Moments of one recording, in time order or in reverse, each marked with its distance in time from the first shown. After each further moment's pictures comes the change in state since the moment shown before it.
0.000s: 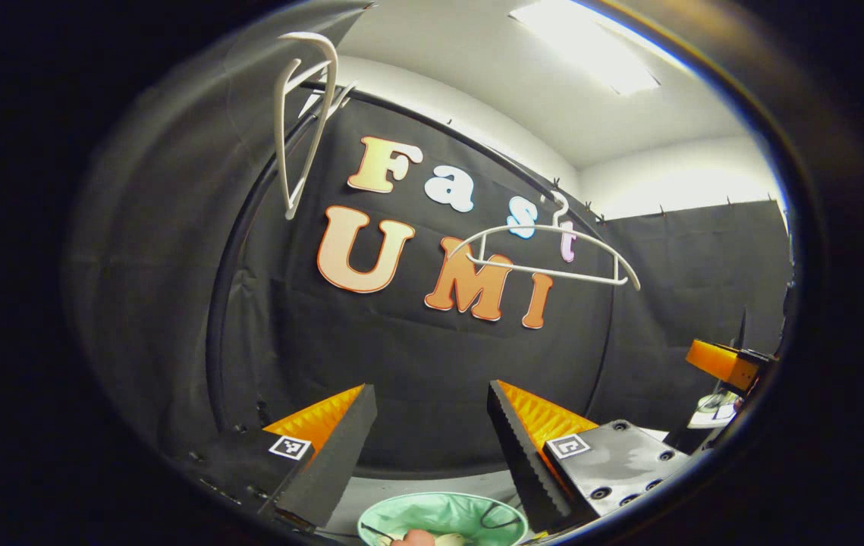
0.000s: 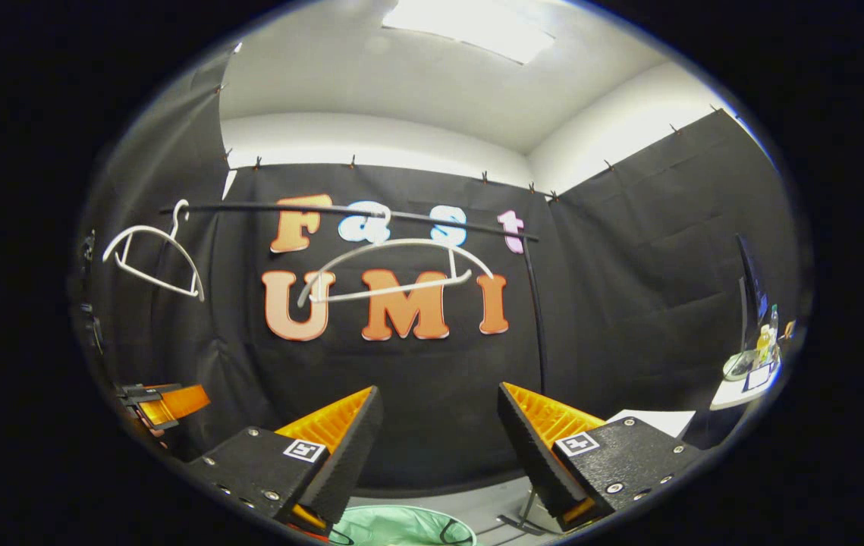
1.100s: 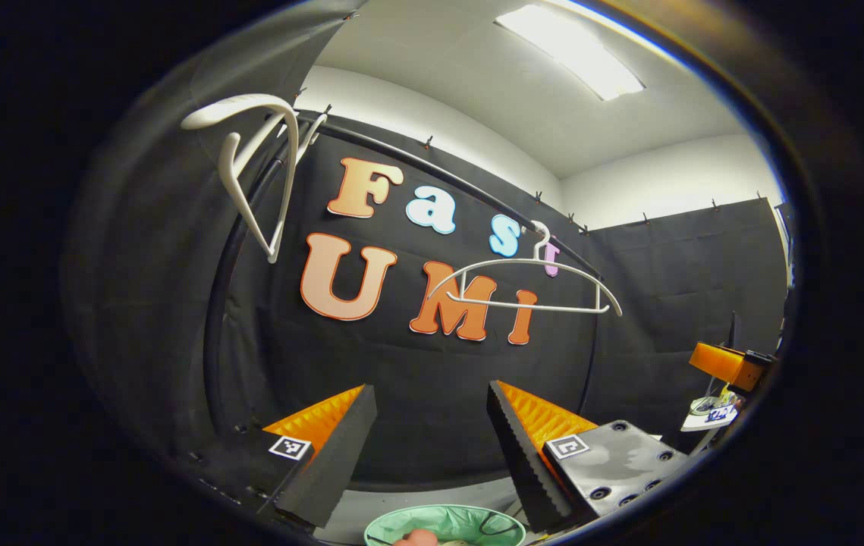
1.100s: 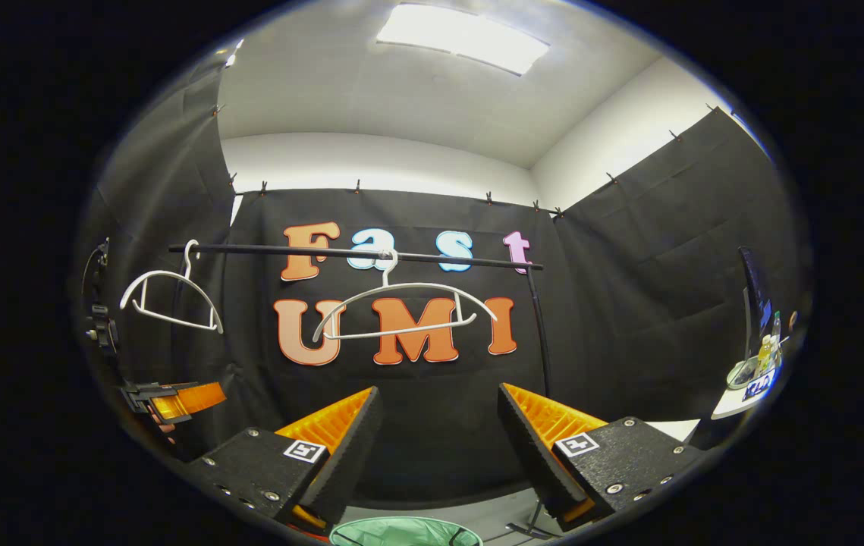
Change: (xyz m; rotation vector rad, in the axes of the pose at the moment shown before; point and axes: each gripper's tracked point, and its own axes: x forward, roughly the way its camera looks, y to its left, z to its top) left arm 0.001 -0.014 0.048 0.061 -0.052 -0.065; right arm -0.010 0.017 0.035 0.050 -0.030 0.038
